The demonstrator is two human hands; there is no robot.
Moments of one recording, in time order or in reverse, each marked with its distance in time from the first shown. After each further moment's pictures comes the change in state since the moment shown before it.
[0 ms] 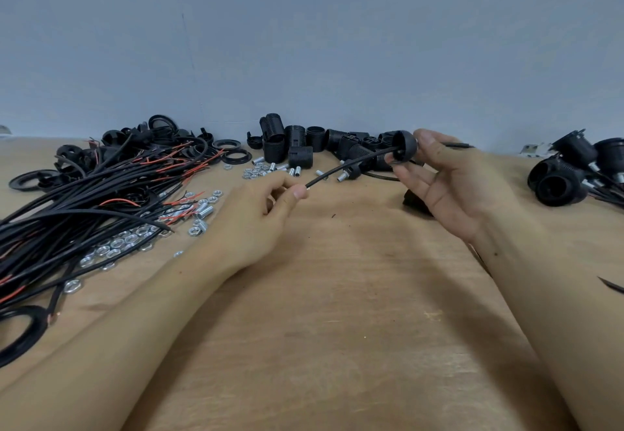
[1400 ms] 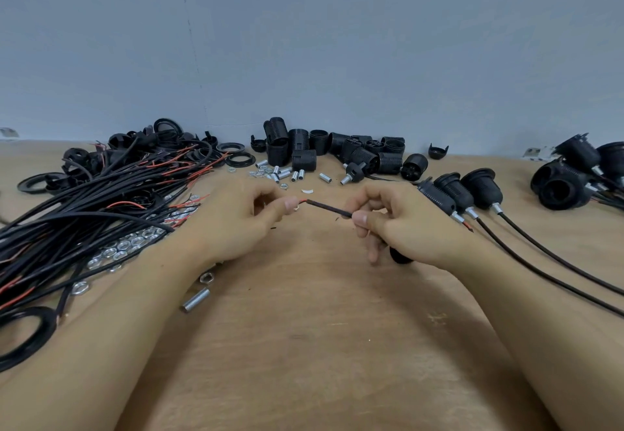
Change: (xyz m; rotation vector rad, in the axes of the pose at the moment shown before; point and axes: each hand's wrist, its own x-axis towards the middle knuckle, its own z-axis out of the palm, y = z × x) left_hand 0.002 0.003 -0.029 0.194 -0.099 0.009; right_hand -0.023 0.031 0.018 -1.013 -0.433 -0.020
